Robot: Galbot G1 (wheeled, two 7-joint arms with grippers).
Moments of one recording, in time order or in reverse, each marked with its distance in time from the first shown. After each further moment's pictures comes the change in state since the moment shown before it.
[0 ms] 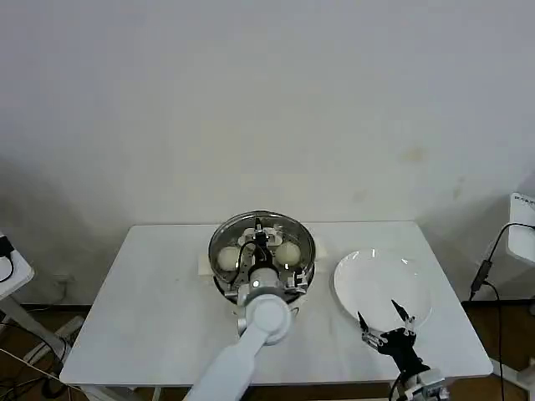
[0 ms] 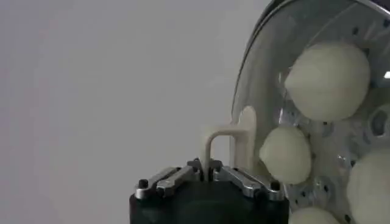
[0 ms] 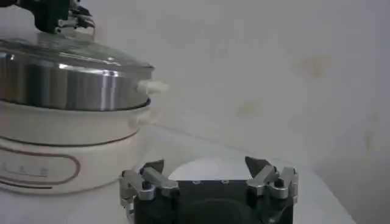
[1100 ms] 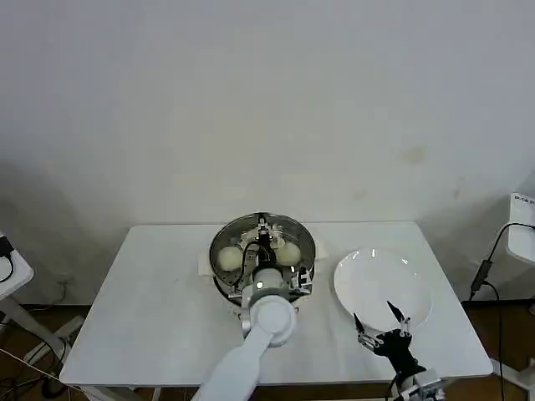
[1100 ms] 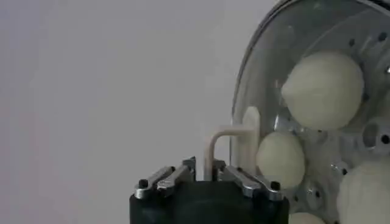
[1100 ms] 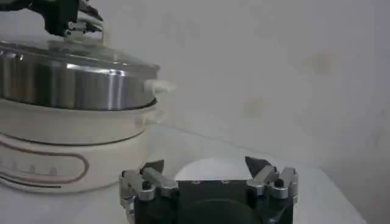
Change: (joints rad) left arm 0.021 -0.037 -0.015 -0.016 0.005 -0.002 -0.019; right arm 0.000 0.004 -0.017 -0.004 -0.001 0.002 -0.004
